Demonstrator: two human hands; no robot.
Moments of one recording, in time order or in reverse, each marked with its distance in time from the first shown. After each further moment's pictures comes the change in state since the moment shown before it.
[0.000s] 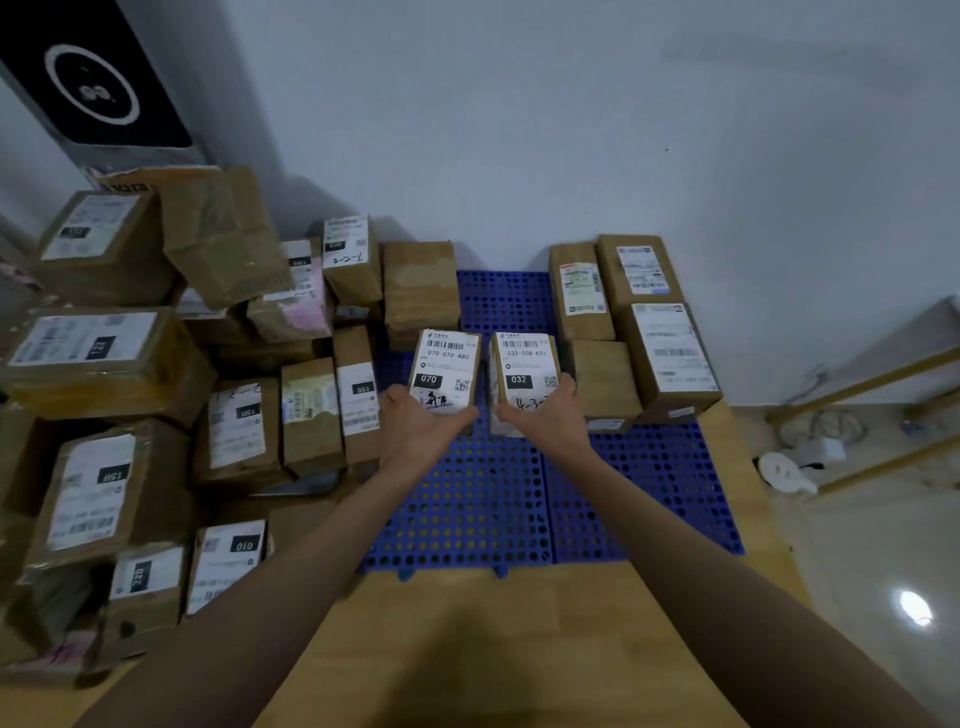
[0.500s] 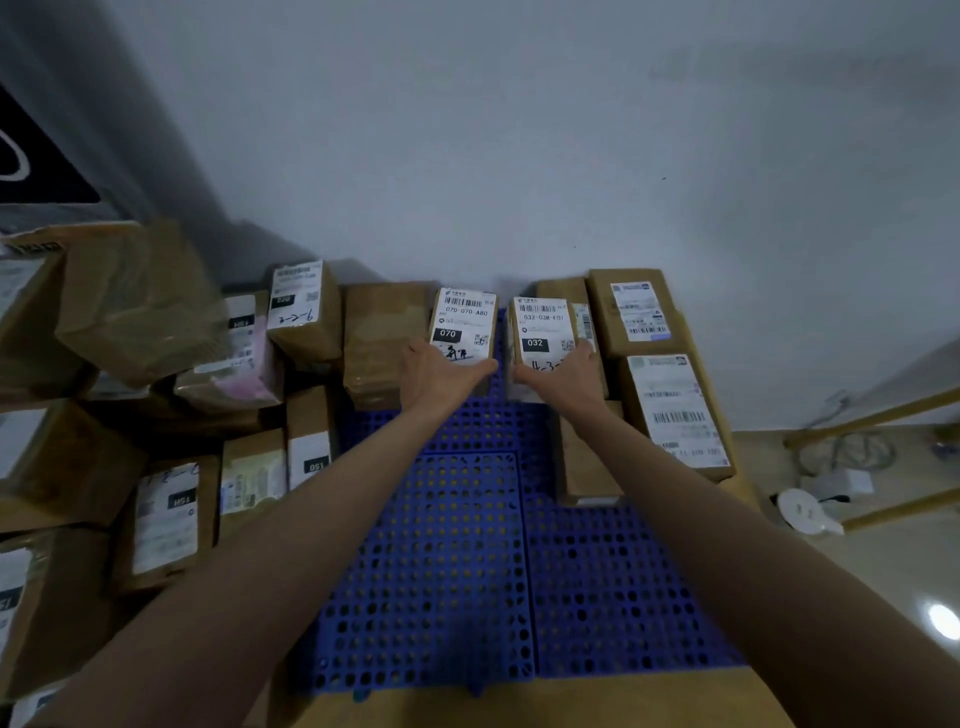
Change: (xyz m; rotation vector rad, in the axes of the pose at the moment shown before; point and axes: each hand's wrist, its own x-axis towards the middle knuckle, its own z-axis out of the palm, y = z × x) left_hand 0.138 0.131 0.048 0.002 0.006 0.070; right_hand 0.162 -0.042 -0.058 0.073 0.084 -0.054
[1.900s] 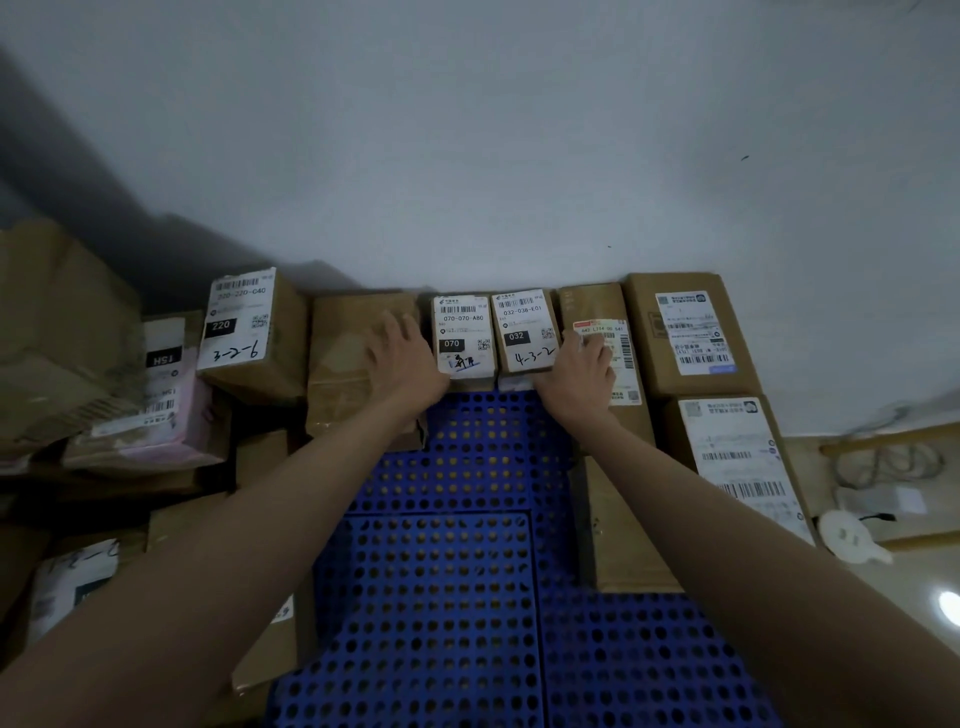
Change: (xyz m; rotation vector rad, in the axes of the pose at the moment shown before) left_hand 0.142 -0.017 0.029 0.525 -0.100 0.071; right_hand 0.125 0.006 0.054 -0.573 0.023 -0.084
